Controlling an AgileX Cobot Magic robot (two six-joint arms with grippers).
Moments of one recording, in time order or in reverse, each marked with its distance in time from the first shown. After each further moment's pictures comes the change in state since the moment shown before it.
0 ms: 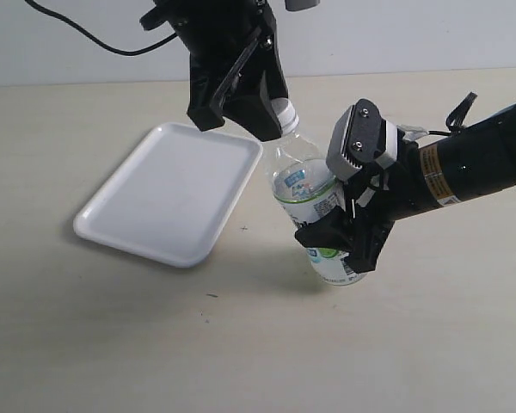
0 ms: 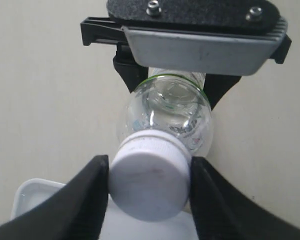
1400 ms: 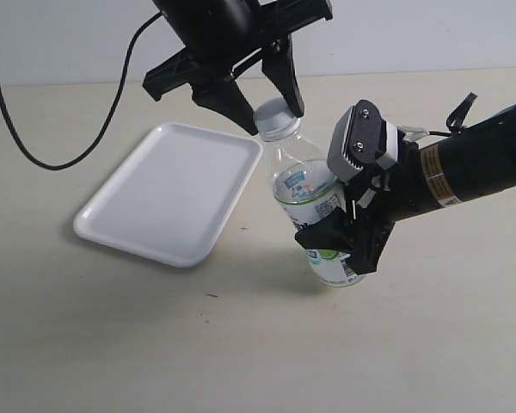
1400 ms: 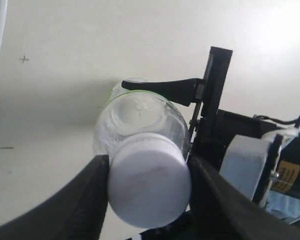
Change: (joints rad) left arm 0.004 0.004 0.000 -0.032 0.007 -1.748; right arm 0.000 0.000 0.000 -0.004 -0.009 0.002
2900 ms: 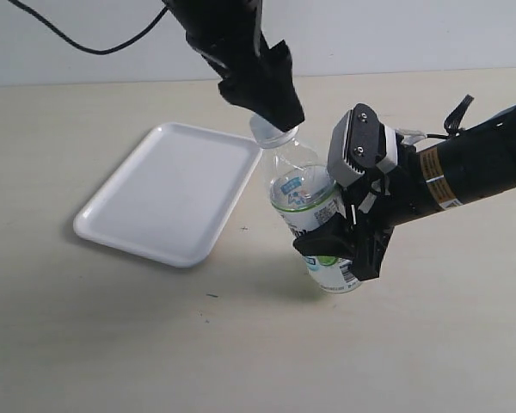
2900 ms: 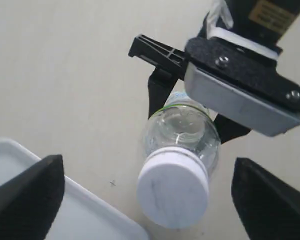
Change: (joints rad) left arm 0.002 -0.041 -0.001 0.011 -0.029 1.330; right arm -0.002 0.000 0.000 -0.027 -0.034 0.008
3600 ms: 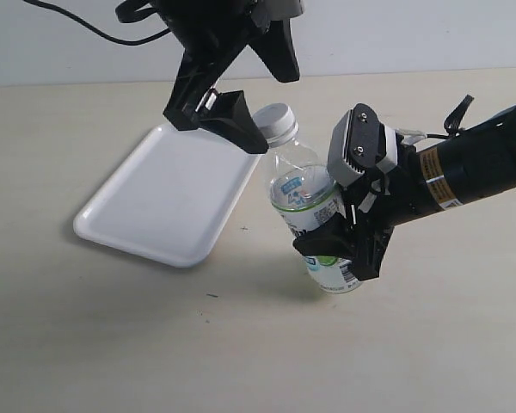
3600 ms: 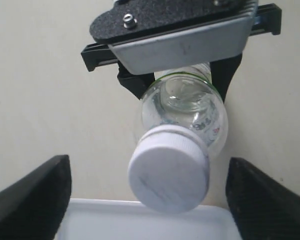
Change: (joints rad) left arm 0.000 0.000 0.039 -0.004 -0.002 0.665; right arm 0.000 0.000 0.000 -0.002 0.000 0.001
